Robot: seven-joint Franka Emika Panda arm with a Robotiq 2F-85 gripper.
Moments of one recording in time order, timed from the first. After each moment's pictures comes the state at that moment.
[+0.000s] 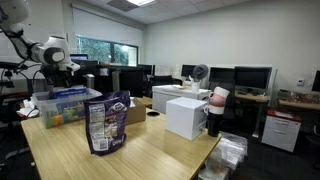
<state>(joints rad) 0.37 0.17 0.32 -2.21 0.16 2.68 0.71</state>
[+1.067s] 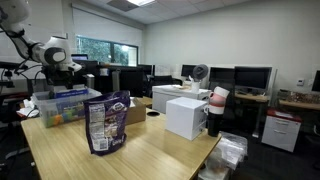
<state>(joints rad) 0.37 0.16 0.30 -2.22 0.17 2.67 0.65</state>
